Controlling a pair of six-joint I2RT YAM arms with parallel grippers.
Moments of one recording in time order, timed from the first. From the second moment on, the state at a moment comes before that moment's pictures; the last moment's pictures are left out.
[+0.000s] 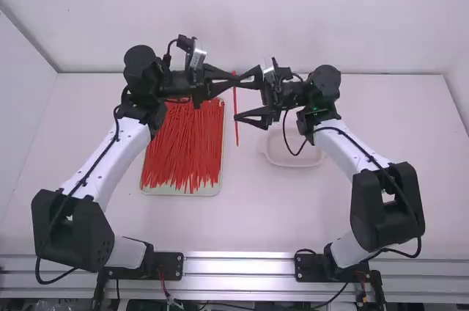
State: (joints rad) left arm -0.16 1.50 1.22 0.40 1.24 -0.30; right arm 0.28 1.68 1.12 0.93 -1.46 0.38
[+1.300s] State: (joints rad) left arm -0.06 1.76 1.45 0.22 1.24 -0.80; right arm 0.20 1.68 1.05 0.96 -1.56 -0.44
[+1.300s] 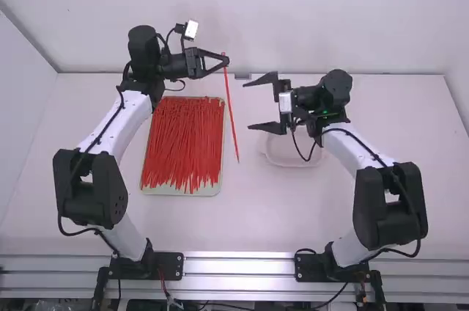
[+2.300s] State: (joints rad) left arm -0.06 1.76 1.45 0.03 1.17 -1.00; right arm 0.21 1.68 0.96 0.96 -1.55 -1.09
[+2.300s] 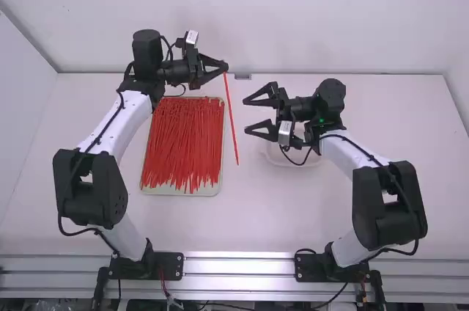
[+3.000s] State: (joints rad) left arm -0.07 1.76 1.45 -0.05 1.16 -1.08; right arm 0.25 1.68 0.96 0.96 -1.56 -1.24
